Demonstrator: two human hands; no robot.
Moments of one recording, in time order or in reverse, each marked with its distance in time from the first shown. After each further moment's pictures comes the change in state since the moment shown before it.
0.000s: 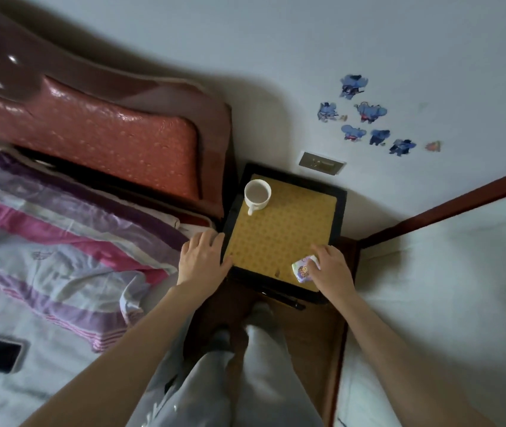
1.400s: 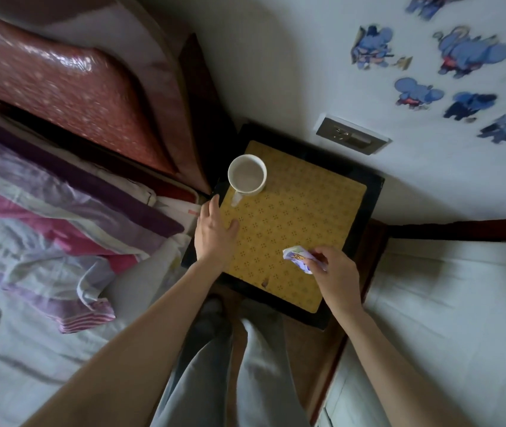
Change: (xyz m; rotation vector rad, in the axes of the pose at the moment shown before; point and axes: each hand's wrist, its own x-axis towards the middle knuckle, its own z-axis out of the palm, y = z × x) left_hand 0.144 0.049 0.128 -0.412 -0.003 -0.533; right_hand 0.105 0.072 0.051 0.177 -0.089 -0.007
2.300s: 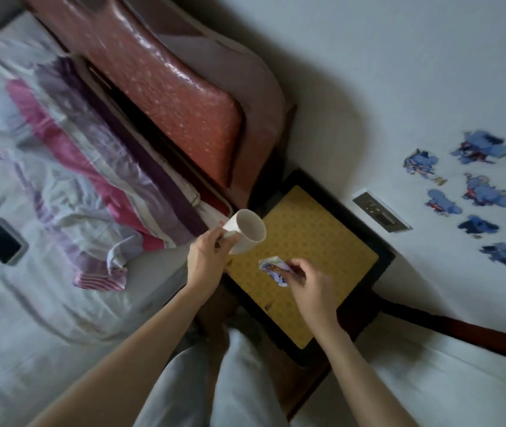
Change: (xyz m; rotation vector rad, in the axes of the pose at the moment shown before) left_hand -0.063 -0.020 -0.089 -0.501 0.245 -0.082; right_hand -0.005 -0.116 -0.034 0.058 -0.177 -0.344
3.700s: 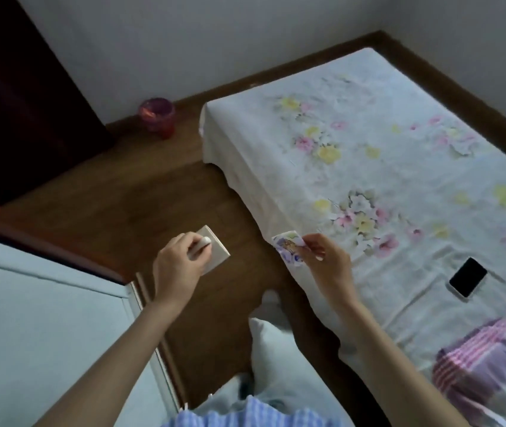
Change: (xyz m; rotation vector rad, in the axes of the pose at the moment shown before) left_hand -0.698 -0.363 -0.326 0.031 1.596 -0.960; right_hand -0.524 -0.353 0.449 -0.222 -1.222 -1.254
